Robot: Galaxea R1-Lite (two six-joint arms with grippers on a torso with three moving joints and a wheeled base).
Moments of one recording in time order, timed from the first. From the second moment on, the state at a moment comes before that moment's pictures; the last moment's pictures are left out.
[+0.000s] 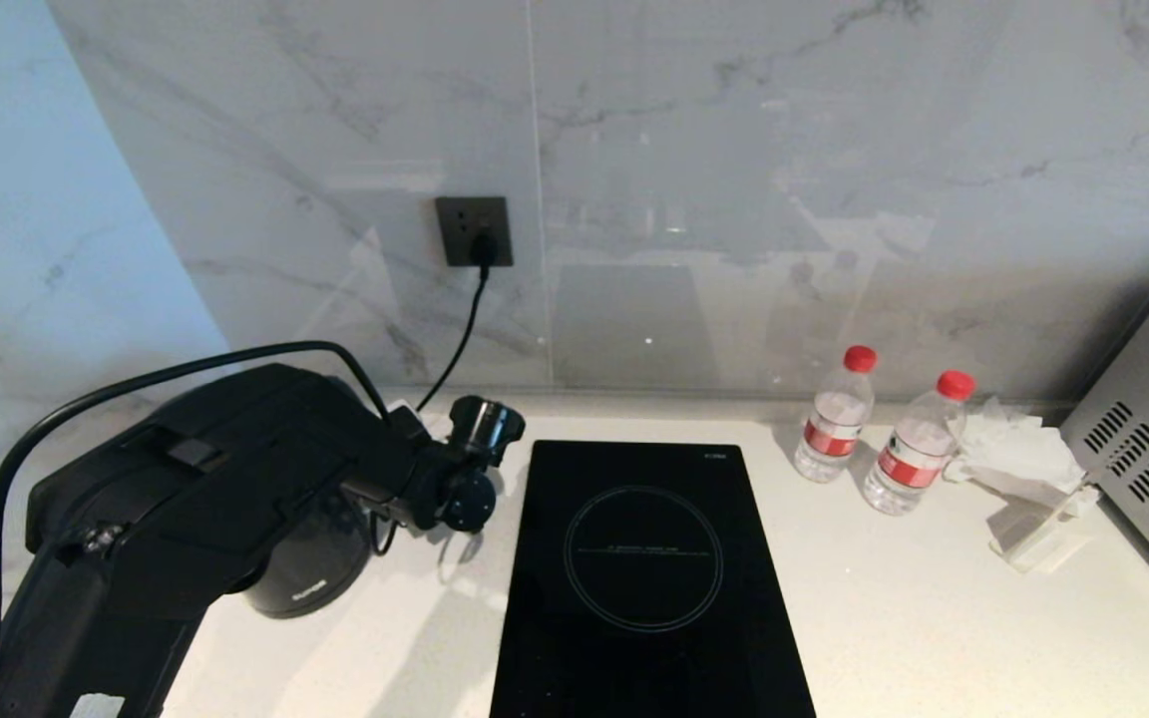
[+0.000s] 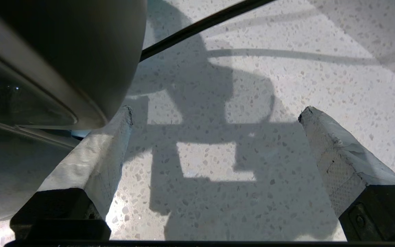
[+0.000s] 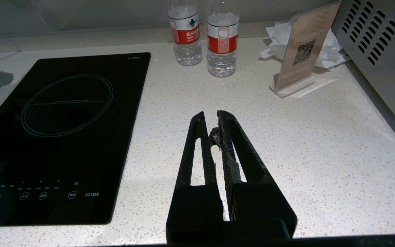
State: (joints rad) left arm -0.44 2.43 -1.44 -0.18 0.90 -0.91; right arm 0.00 0.00 0.00 0.00 -0.01 0.03
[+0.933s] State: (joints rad) left arm -0.59 2.37 -1.32 -0.24 1.01 -0.94; right arm 0.00 0.00 0.00 0.00 -0.01 0.03
